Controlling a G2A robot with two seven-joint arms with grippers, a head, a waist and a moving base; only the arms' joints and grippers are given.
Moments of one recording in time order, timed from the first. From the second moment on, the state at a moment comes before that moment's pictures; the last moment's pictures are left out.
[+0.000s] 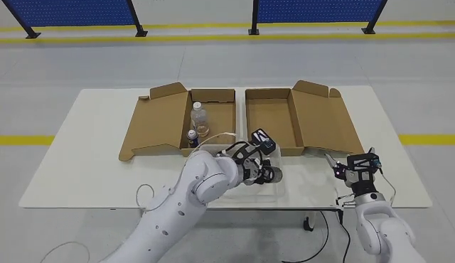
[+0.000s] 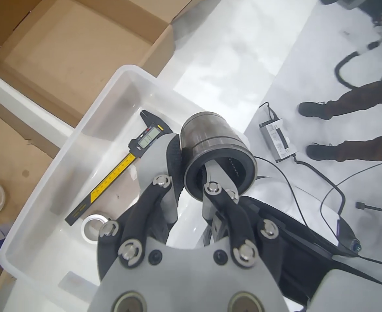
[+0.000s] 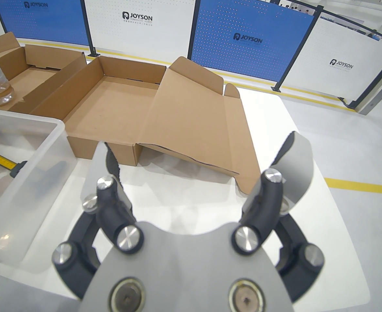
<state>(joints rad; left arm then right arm) 1.05 -1.39 -0.92 -1.73 0.99 -0.25 -1.07 -1.73 -1.15 1.60 -1.80 -1.33 0.00 0.00</state>
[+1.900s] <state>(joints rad) 0.81 -1.41 -0.92 -1.34 1.28 0.01 -0.97 -1.73 -1.15 1.60 -1.80 -1.33 0.00 0.00</state>
